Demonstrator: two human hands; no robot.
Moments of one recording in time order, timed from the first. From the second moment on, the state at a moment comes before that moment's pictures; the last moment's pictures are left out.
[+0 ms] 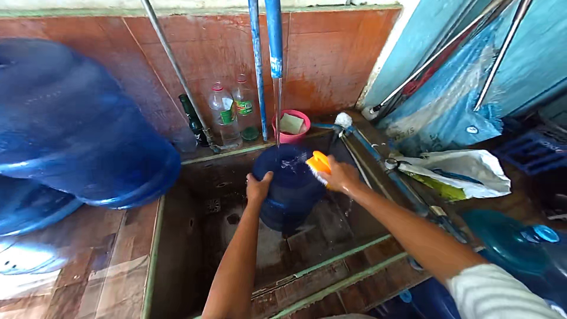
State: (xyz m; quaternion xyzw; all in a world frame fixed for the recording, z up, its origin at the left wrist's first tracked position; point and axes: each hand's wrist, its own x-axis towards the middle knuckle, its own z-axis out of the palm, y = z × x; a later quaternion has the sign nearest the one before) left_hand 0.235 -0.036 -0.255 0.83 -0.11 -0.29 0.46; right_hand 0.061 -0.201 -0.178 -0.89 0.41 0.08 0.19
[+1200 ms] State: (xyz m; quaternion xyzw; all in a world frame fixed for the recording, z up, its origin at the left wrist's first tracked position) left_hand 0.218 -0.051 -0.258 0.89 -0.07 -0.16 0.42; right_hand 0.022 -0.175 -0.197 -0.87 0.40 0.03 0.29
